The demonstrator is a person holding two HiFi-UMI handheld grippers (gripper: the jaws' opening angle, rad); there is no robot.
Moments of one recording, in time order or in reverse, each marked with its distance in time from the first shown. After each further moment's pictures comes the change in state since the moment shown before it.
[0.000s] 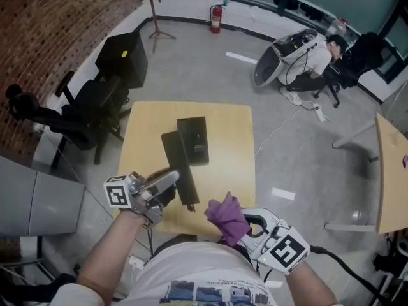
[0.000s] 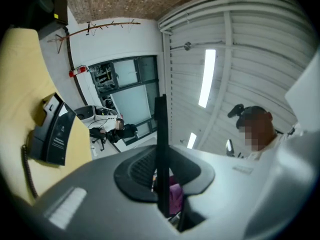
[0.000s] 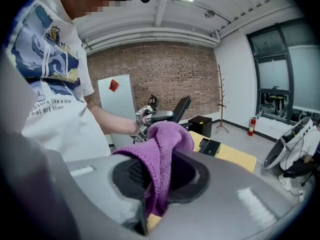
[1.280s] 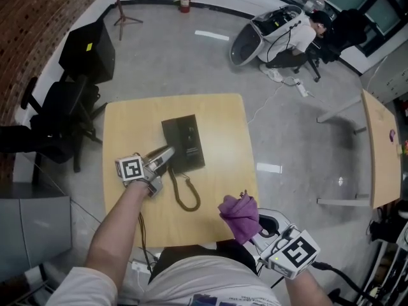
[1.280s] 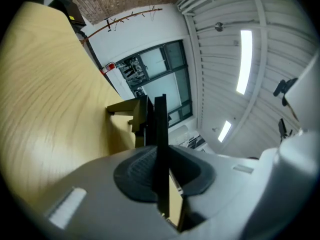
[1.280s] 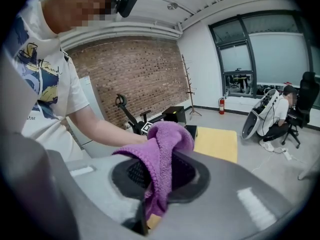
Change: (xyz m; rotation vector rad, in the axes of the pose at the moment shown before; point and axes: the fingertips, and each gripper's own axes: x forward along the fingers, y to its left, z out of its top) left arm -0.012 0.254 -0.002 -0.053 0.169 0.310; right arm 0.009 -0.045 -0.024 0.322 0.046 -0.303
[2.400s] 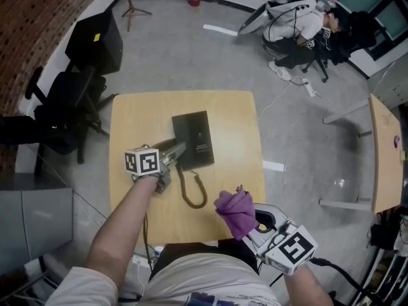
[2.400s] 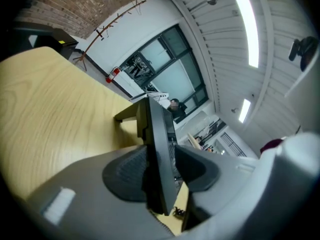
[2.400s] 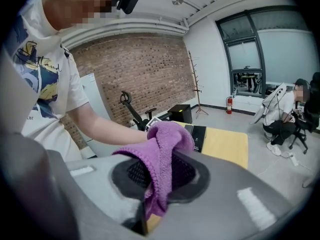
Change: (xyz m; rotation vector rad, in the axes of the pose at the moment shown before) left arm 0.005 0.002 0.002 0.144 0.113 0.244; right arm 0.030 0.012 0.010 -0.049 0.047 0.069
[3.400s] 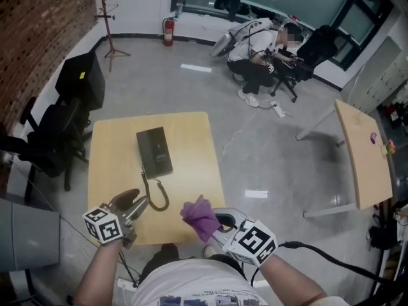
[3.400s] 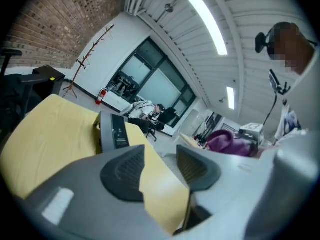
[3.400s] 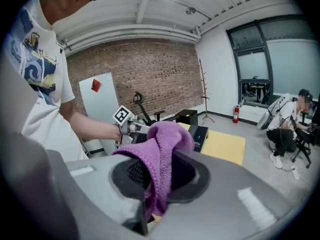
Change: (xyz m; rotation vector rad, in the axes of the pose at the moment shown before) left arm -0.118 -0.144 -0.072 0.246 -0.110 0.024; right arm -0.034 0.013 -0.047 -0.101 -0.043 0.062
